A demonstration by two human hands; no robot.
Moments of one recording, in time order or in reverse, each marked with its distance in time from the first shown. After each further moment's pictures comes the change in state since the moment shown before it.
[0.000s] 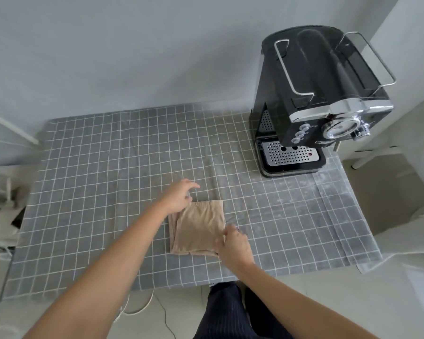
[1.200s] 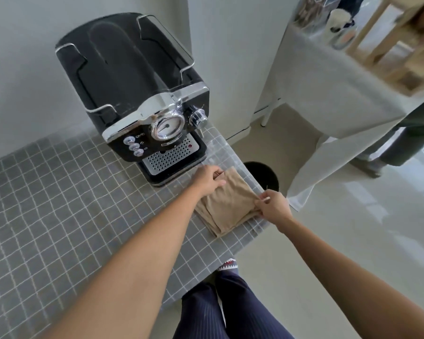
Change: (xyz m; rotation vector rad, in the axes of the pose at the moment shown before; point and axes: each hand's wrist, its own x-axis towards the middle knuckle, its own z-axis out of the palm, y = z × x) left_hand 0.157 0.302 0.150 -0.070 -0.153 0.320; right_hand 0.019 0.248 -0.217 0.492 0.384 0.496
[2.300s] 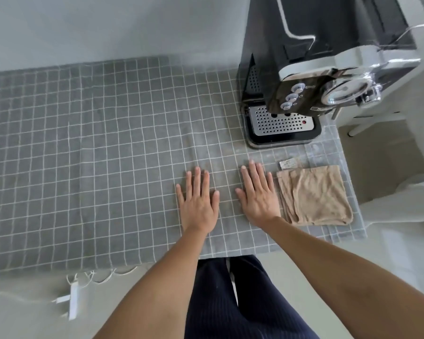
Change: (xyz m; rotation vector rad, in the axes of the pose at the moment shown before) left_hand -0.211 -0.165 0.041 0.348 0.547 -0.559; right_hand -0.053 -0.046 0.202 -0.956 -0.179 -0.981
